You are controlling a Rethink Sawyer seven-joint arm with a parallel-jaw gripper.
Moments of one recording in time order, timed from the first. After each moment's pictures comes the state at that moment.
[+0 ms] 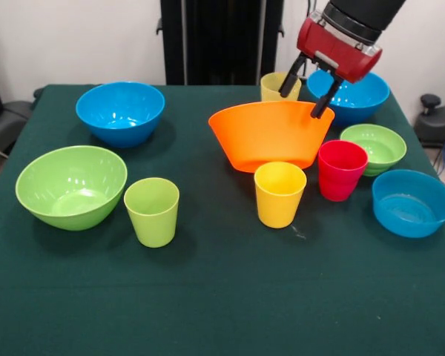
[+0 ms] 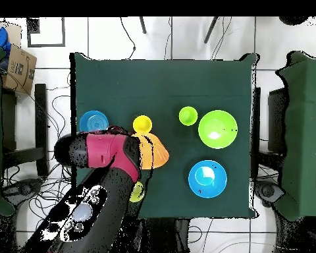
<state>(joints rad) 0.39 -0.47 -0.55 1.53 0.14 0.57 2.36</state>
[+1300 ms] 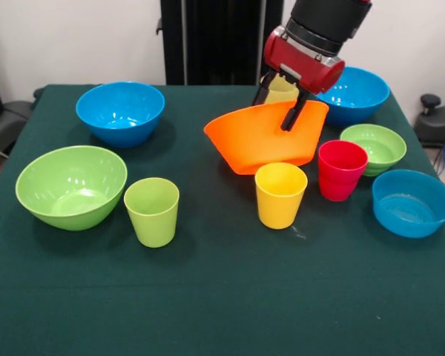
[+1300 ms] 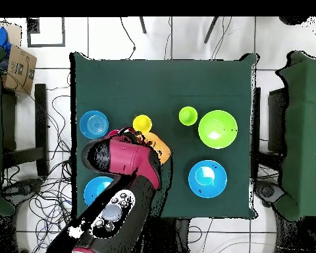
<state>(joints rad) 0.32 -0.48 -0.52 1.65 0.24 0.36 2.36</state>
